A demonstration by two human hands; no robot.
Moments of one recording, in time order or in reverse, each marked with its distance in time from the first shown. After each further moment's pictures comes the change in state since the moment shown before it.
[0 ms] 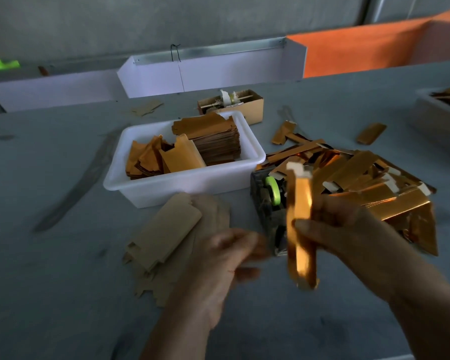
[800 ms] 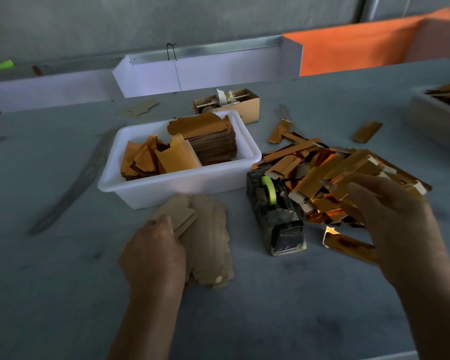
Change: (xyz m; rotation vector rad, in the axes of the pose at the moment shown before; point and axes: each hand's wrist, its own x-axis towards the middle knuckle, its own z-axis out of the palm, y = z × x) left_hand 0.029 0.005 -0.051 1.398 0.826 0.239; right_hand 0.002 0.006 -0.020 -0.150 0.687 -0.048
